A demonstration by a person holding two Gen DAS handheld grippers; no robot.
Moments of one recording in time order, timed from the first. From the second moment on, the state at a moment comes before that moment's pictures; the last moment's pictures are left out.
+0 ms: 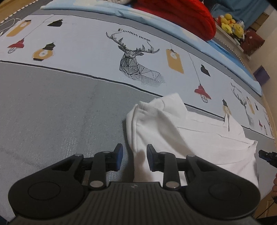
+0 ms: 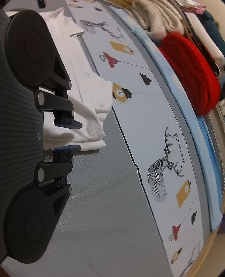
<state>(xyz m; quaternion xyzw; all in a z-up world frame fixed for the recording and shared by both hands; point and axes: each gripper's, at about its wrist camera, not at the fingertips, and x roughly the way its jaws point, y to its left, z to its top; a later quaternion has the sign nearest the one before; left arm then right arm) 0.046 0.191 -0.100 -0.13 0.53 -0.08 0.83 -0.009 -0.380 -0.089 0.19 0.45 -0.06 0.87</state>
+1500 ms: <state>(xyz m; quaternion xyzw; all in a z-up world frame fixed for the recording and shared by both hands) 0.092 0.176 -0.110 -0.13 0.52 -0.05 0.84 0.038 -0.357 -0.096 0.14 0.42 -0.09 0.89</state>
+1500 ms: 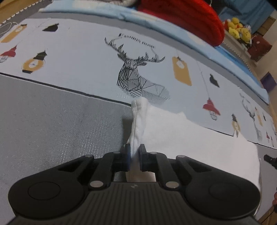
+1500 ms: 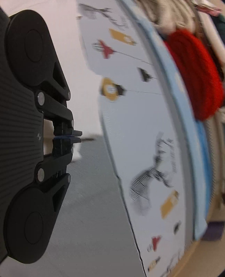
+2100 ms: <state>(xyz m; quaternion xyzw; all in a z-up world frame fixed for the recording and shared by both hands) -0.006 0.194 -0.086 -0.10 0.56 -0.10 0.82 -0.057 -0.350 -0.077 0.15 0.50 -0.04 0.85</state>
